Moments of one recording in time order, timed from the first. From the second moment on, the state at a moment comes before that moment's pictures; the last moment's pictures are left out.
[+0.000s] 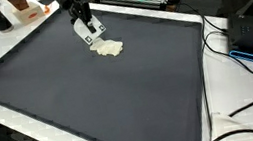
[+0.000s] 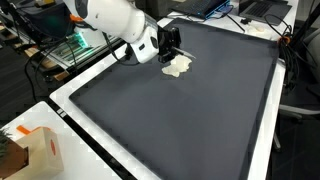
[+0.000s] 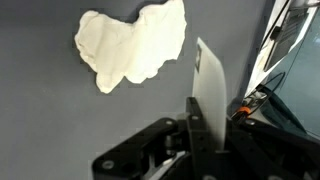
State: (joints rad) arm -0.08 0.26 -0.13 -2.28 1.26 2.24 -1.07
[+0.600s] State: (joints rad) arm -0.07 0.25 -0.11 -2.28 1.26 2.36 -0.92
